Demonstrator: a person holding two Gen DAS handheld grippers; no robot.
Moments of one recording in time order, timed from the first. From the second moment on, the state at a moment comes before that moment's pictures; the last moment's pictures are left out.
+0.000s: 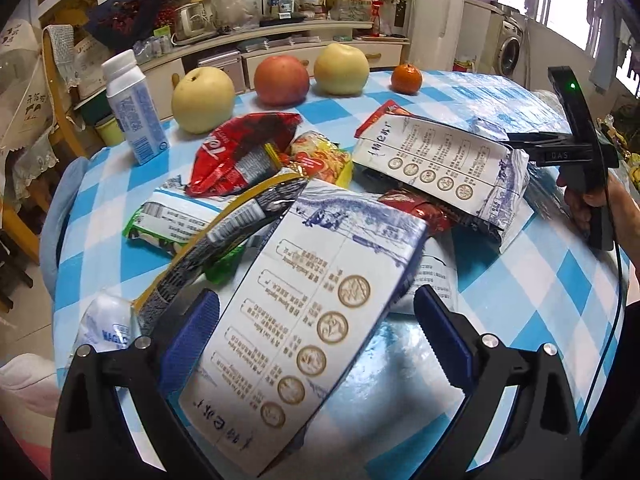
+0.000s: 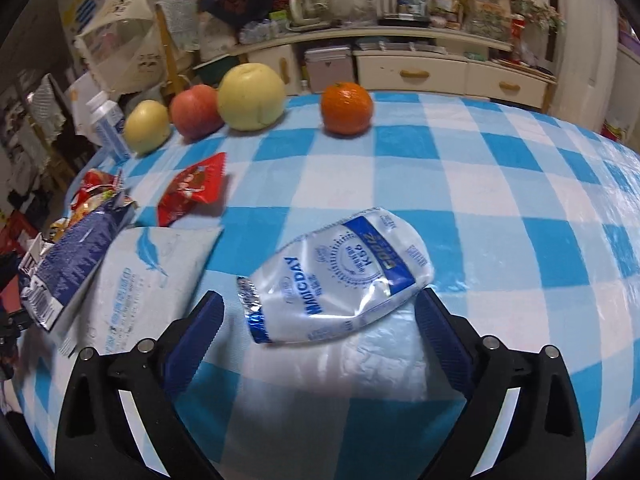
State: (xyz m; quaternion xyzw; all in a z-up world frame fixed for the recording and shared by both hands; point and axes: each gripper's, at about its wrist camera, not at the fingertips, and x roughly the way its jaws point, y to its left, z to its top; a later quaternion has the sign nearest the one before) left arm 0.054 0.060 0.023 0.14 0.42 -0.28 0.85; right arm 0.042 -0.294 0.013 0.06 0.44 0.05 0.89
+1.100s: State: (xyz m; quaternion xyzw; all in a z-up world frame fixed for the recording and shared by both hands) left arm -0.038 -0.003 0.013 0.10 0.41 -0.26 0.87; right arm 0.046 -0.295 0.016 0.07 0.43 -0.04 0.90
